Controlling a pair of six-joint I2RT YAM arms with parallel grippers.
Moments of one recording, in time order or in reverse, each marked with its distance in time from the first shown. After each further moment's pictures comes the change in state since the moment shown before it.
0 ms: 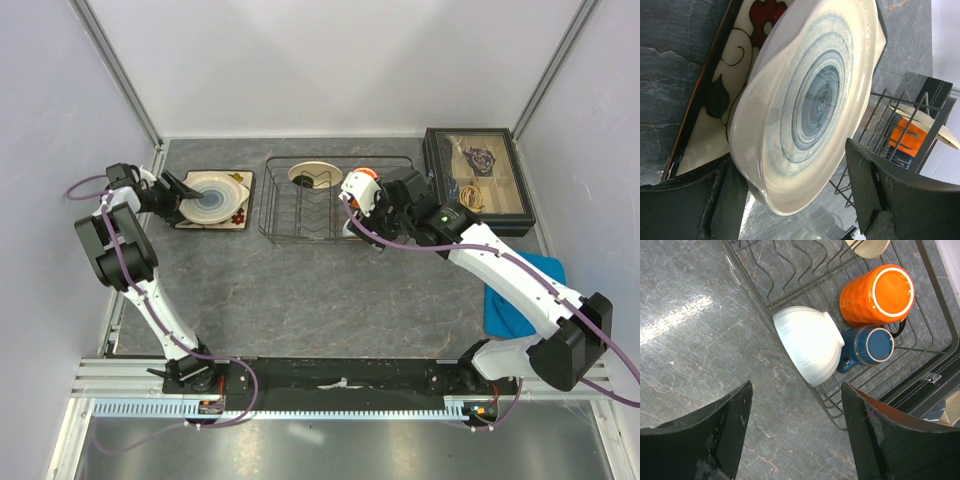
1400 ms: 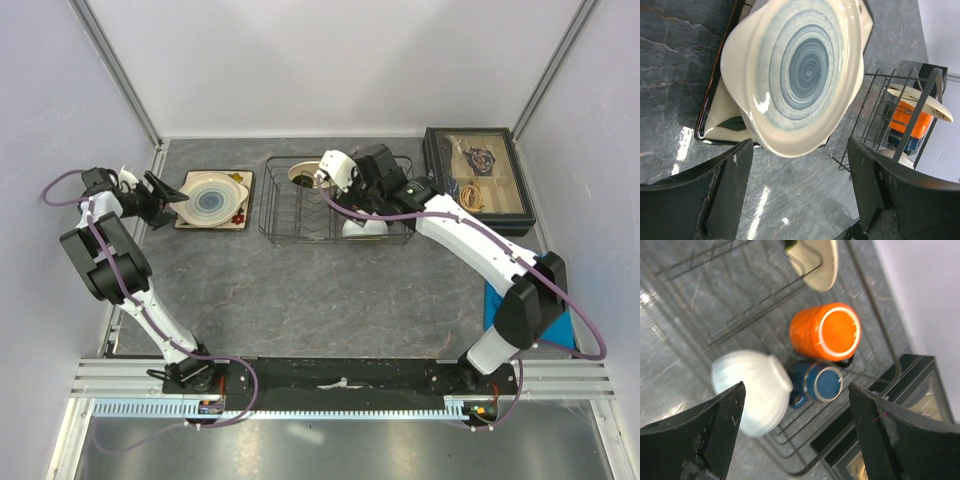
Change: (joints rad) left arm 0.094 -0.098 -0.030 -0.093 0.066 0.135; right arm 0.000 0.251 0.205 0.061 0.145 -0.103
